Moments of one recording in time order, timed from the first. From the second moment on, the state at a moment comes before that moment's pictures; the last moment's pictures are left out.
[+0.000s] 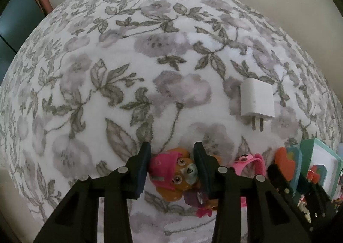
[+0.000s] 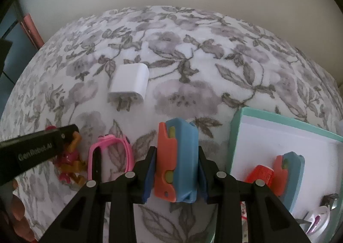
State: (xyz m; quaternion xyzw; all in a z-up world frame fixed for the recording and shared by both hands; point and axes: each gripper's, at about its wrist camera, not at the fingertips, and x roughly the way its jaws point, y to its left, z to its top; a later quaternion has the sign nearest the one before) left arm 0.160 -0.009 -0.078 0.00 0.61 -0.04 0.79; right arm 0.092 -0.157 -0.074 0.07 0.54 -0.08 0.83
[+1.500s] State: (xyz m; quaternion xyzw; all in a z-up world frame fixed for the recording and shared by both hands) left arm 0.046 -0.140 0.052 0.03 0.51 -0.27 0.82; right arm -0.035 -0.276 0.027 0.22 0.44 -0.22 0.84
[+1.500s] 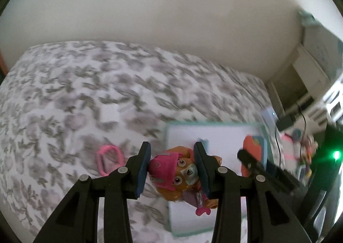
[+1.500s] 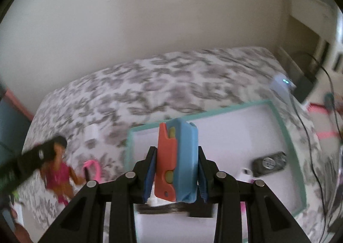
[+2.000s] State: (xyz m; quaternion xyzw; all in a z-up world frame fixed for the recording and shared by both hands) left arm 0.007 -0.187 0.014 0.08 0.57 -0.32 0.75; right arm -0.092 -0.342 0.000 0.29 0.47 -0.31 0.78
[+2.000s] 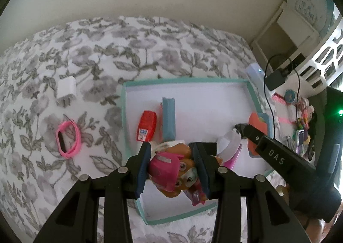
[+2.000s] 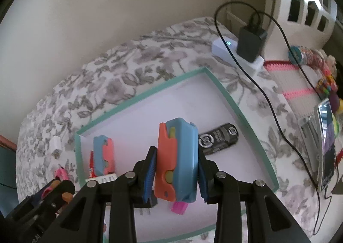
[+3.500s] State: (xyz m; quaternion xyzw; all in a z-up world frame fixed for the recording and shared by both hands) left arm 0.012 -0.183 0.016 0.12 0.54 -0.27 0.79; right arm -0.089 -0.336 -0.001 0.27 0.49 -0.31 0.77
